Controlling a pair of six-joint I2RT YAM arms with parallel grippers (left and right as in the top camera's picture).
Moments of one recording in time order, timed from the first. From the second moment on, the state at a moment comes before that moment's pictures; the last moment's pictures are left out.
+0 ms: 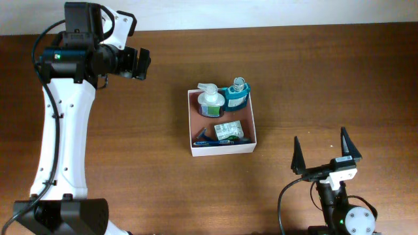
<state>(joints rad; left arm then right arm) -0.04 1.75 1.93 -1.06 0.16 0.23 -0.01 0.02 0.09 0.17 -0.15 -0.10</state>
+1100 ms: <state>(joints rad) -0.04 1.75 1.93 -1.06 0.16 0.23 -0.01 0.01 0.01 -0.05 -0.13 -0.05</state>
